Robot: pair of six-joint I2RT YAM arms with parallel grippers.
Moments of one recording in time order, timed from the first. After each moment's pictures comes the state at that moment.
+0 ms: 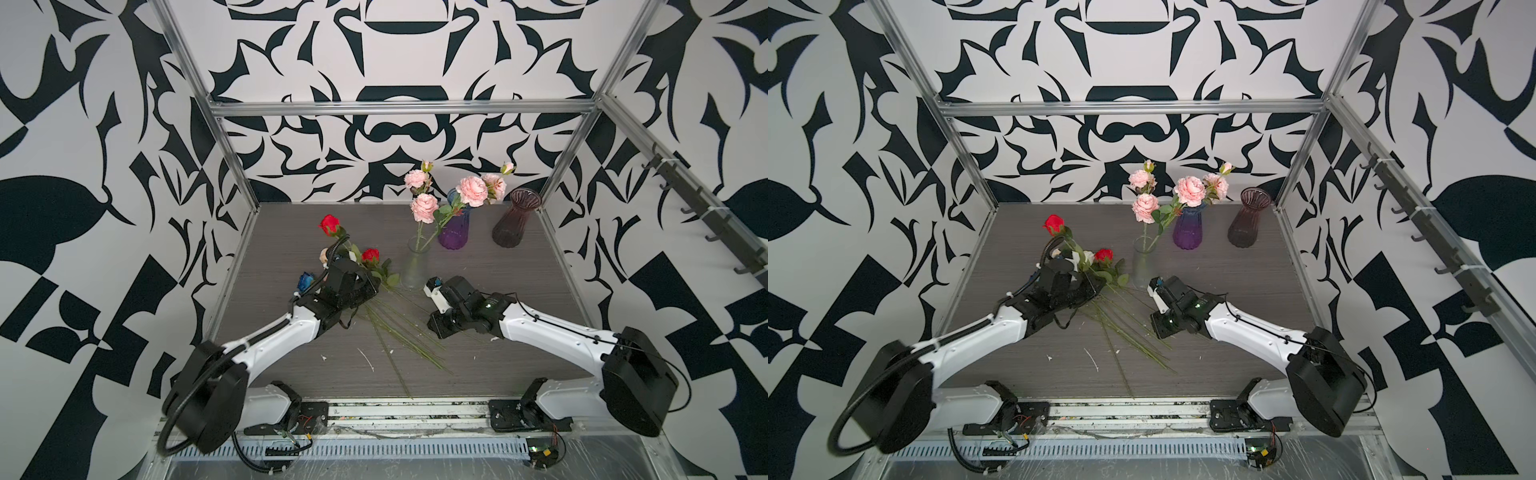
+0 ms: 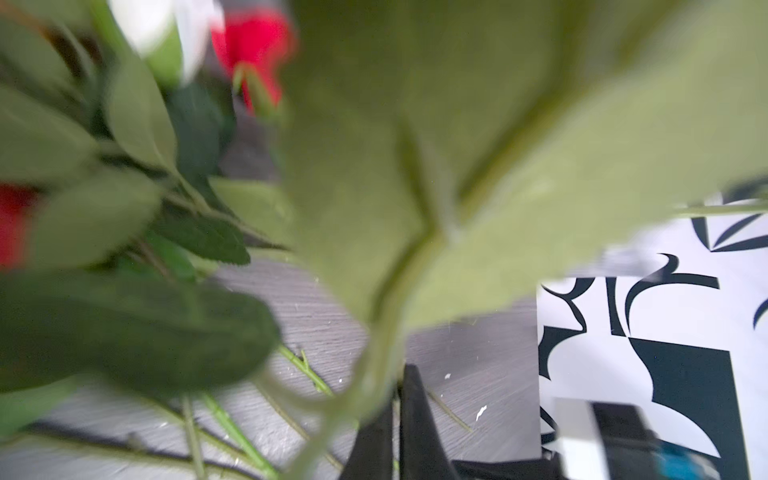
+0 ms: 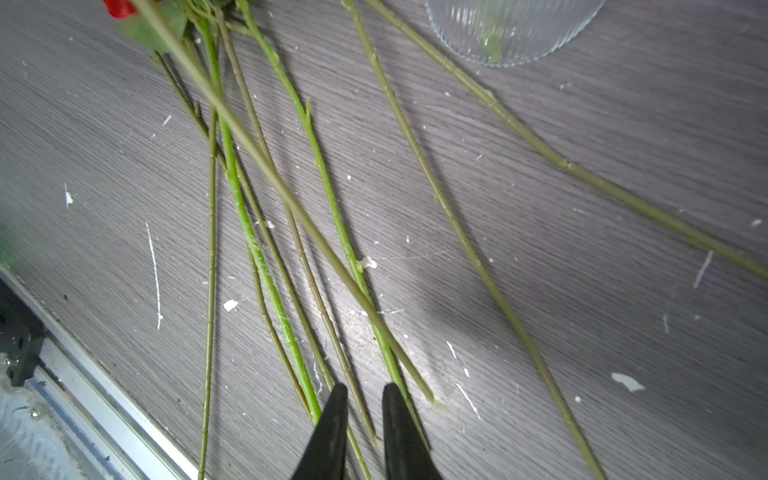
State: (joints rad) left arm -0.61 1.21 0.74 -0.05 0.07 -0.96; right arm 0.75 1.32 0.76 -0.48 -0.17 0.36
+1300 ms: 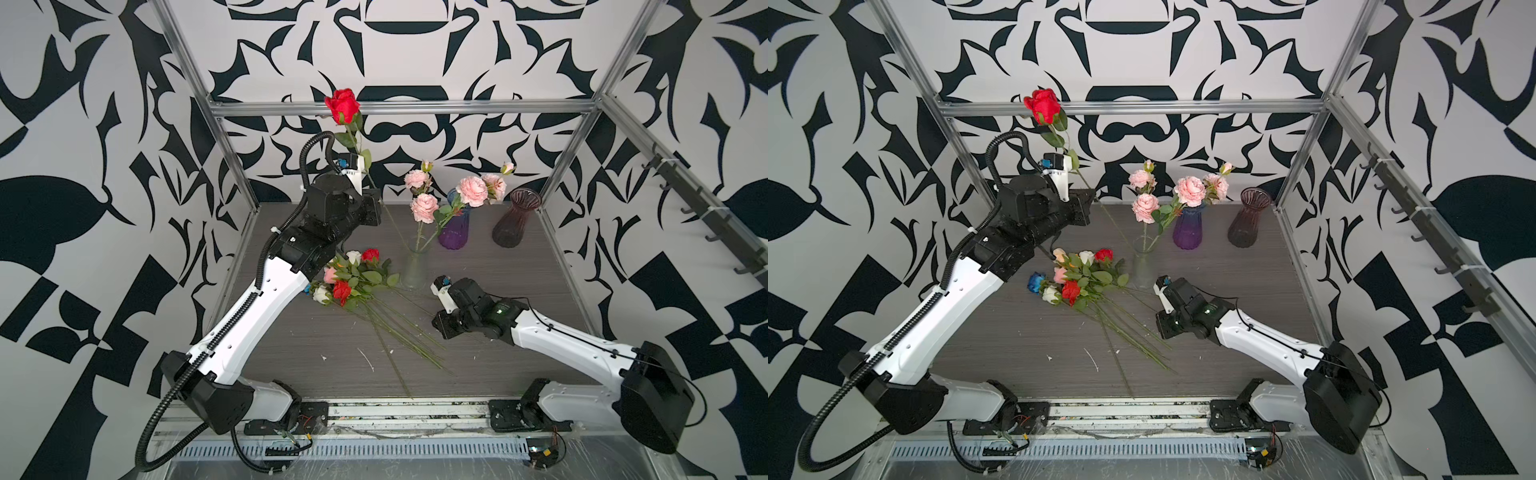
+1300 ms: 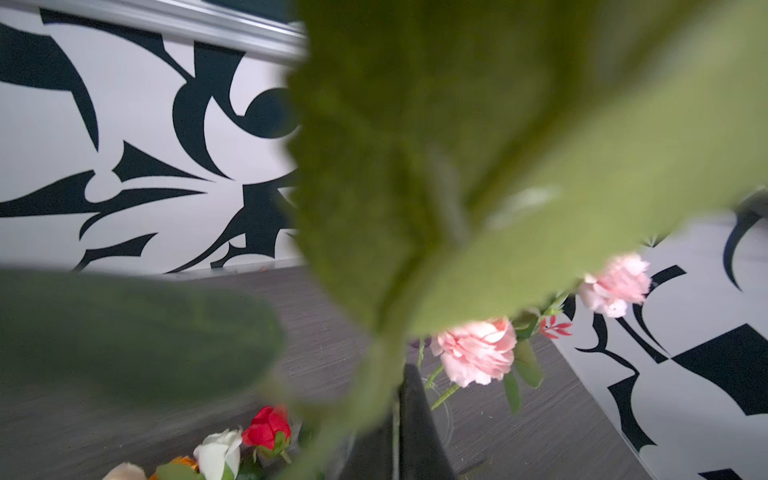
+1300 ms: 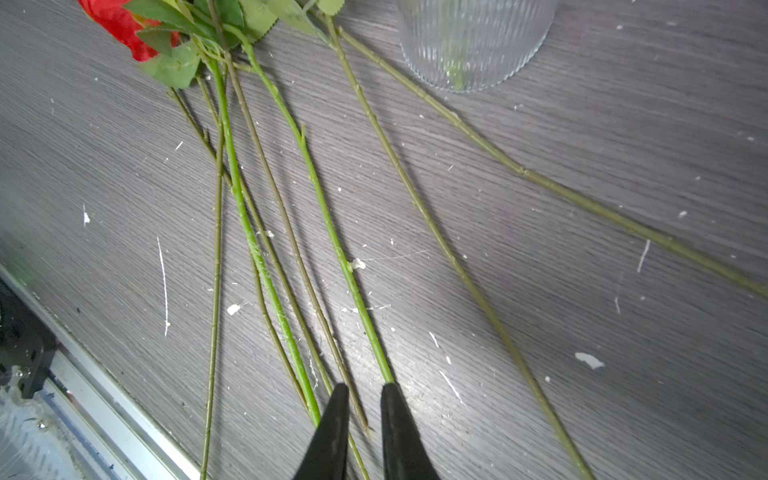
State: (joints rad) left arm -0.60 1.38 1.60 -0.42 -0.04 -0.34; right arm 0.73 1.23 0.72 -0.47 -0.14 0.39
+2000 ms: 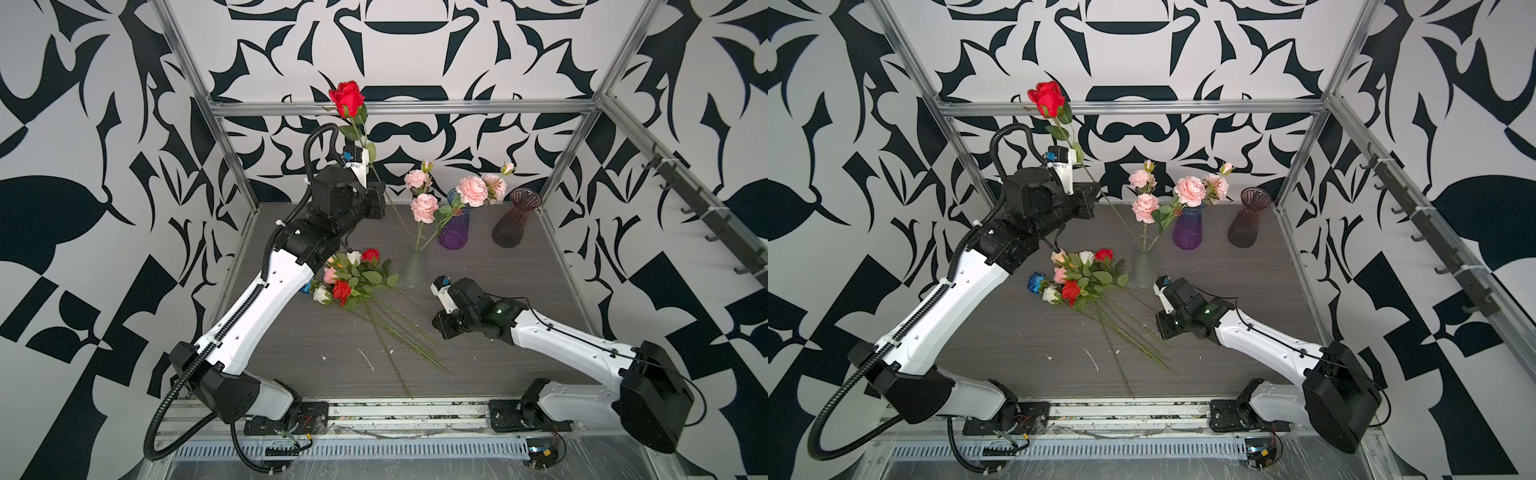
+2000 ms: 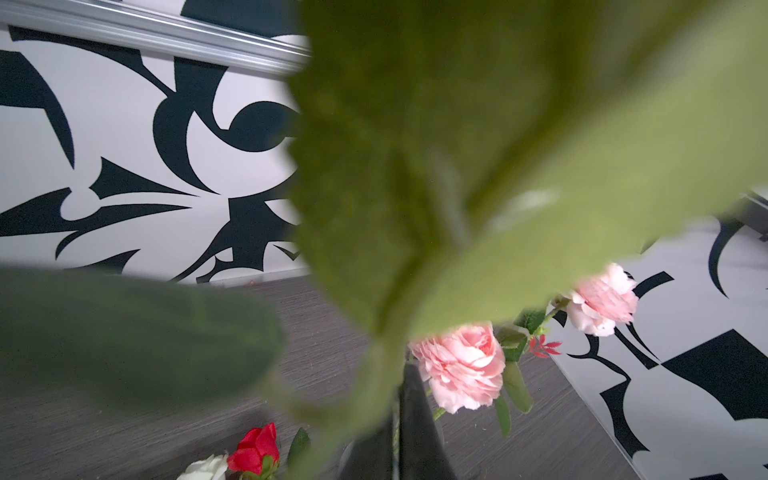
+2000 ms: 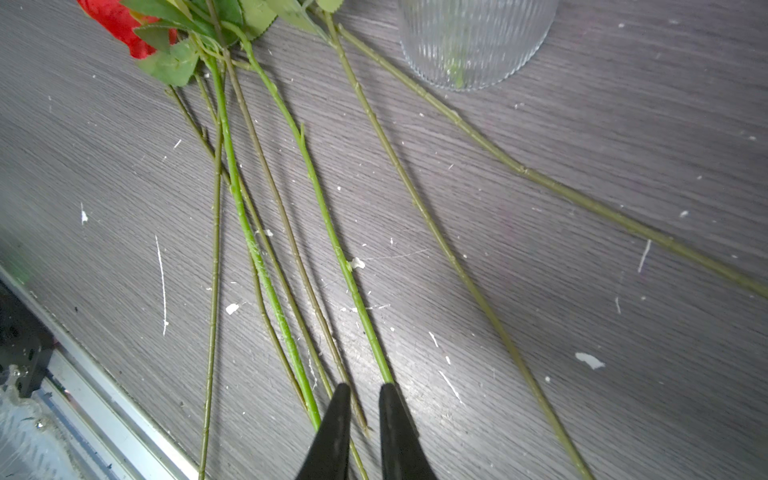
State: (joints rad) left arm -0.60 1.45 1.64 -0.41 -0.02 -0.33; right arm 0.73 1.23 0.72 -0.47 -0.14 0.38
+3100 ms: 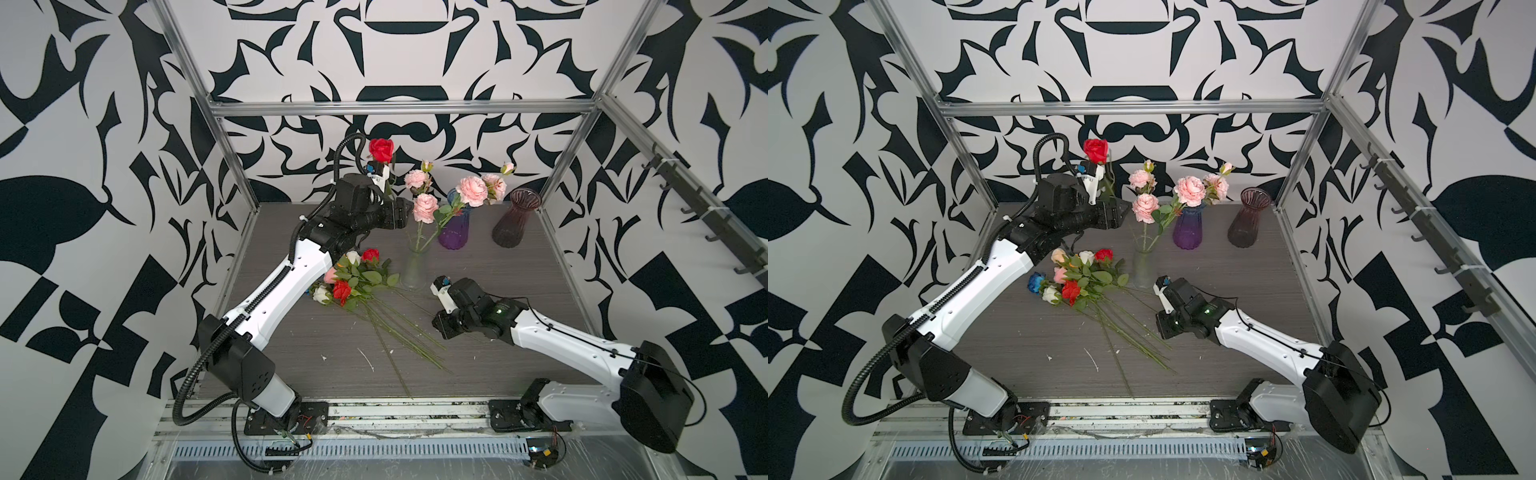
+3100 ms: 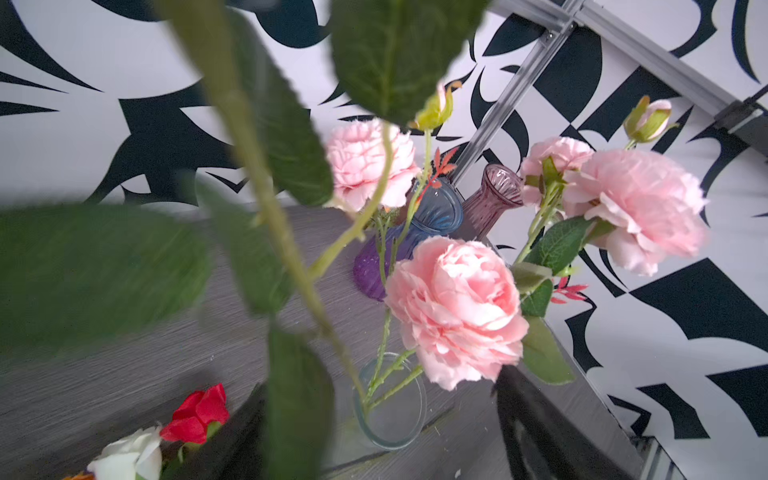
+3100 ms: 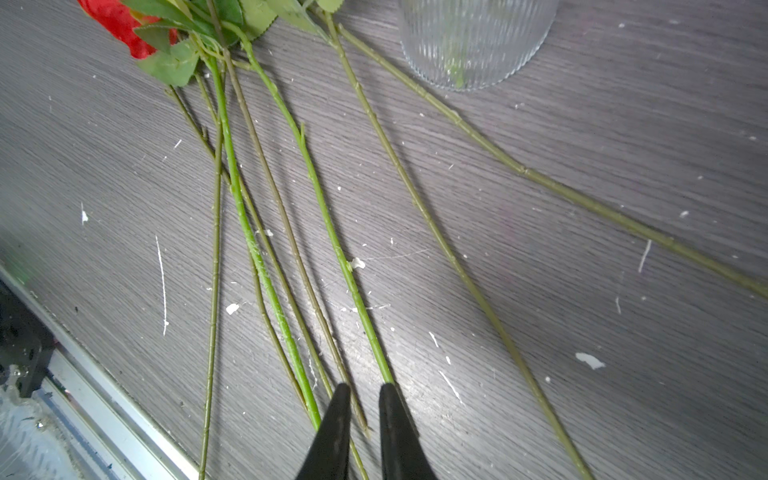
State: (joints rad) left arm -0.60 1.57 1.63 -0.43 0.16 -0.36; right arm 0.73 1.23 0.72 -0.47 -0.14 0.38
